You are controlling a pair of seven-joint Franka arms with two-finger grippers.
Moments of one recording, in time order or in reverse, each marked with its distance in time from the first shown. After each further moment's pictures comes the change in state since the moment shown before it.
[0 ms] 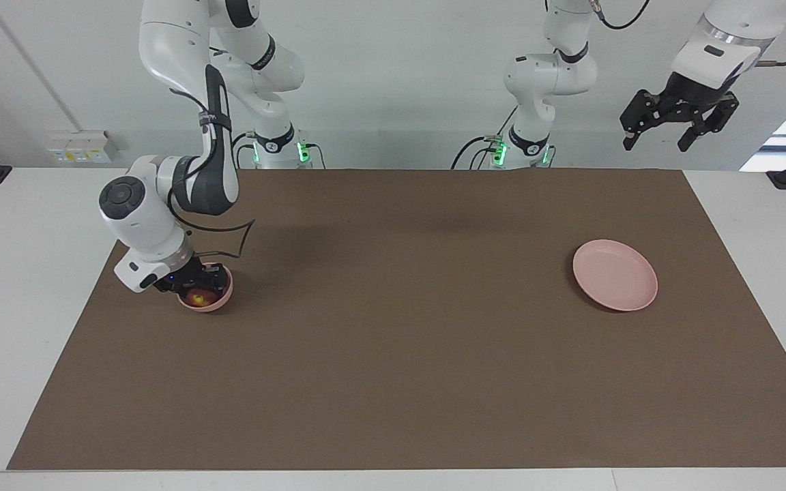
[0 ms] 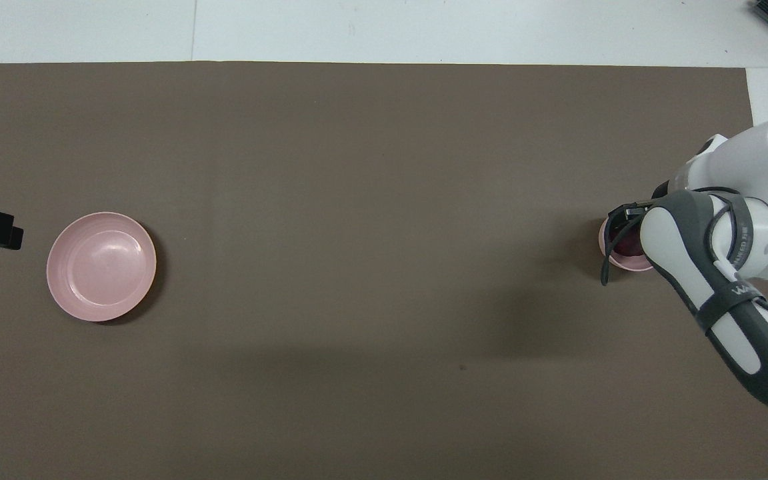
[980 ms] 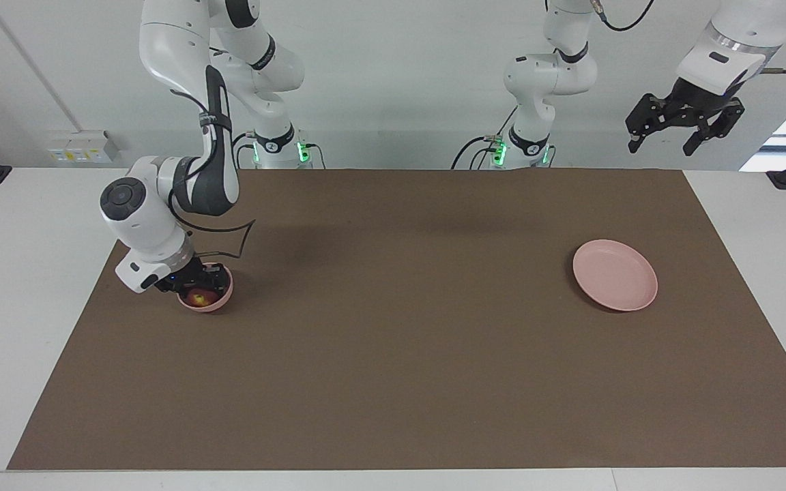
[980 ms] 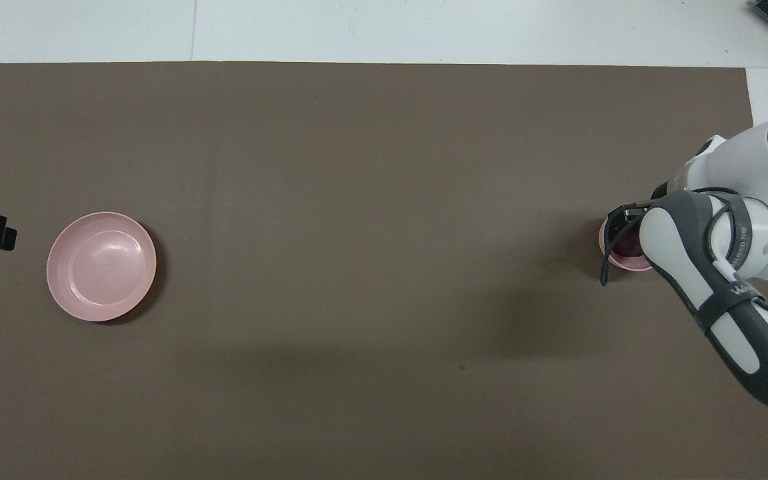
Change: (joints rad) left arm 0.004 -0.001 0.013 -0.018 0.000 0.002 0.055; right arm 0.000 0.001 0.000 -0.003 0.000 0.000 0.000
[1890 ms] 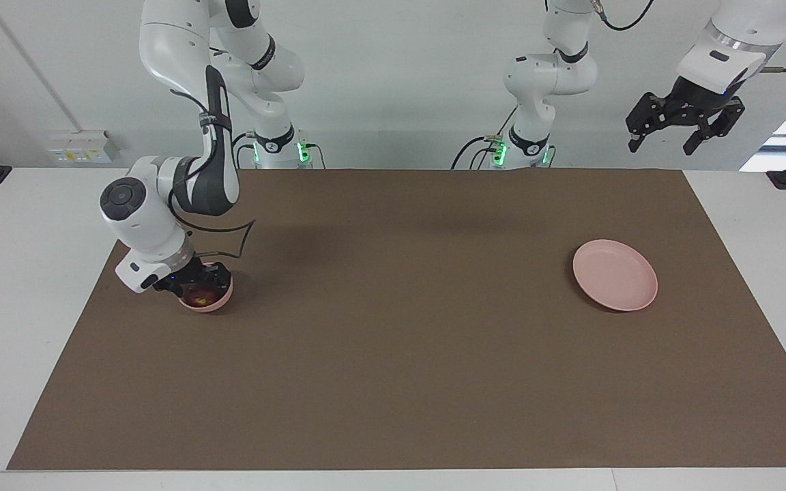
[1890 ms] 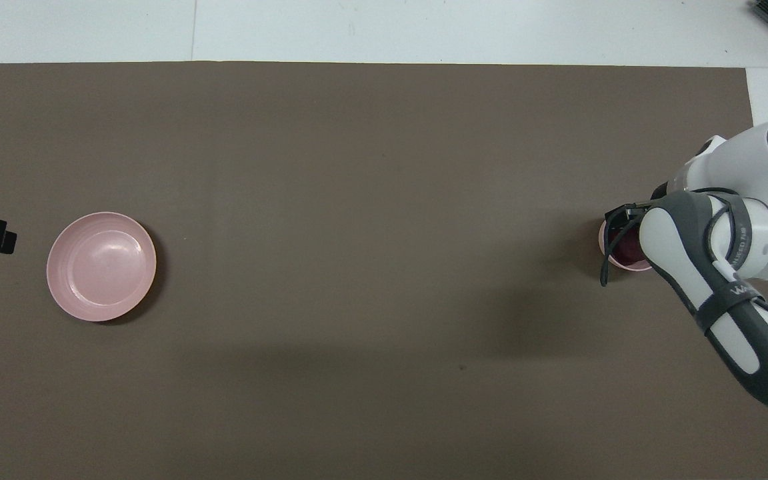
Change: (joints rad) left arm 0.000 -0.003 0.000 0.000 0.000 0.000 0.000; right arm 0.000 0.000 0.000 0.000 0.000 0.000 0.000
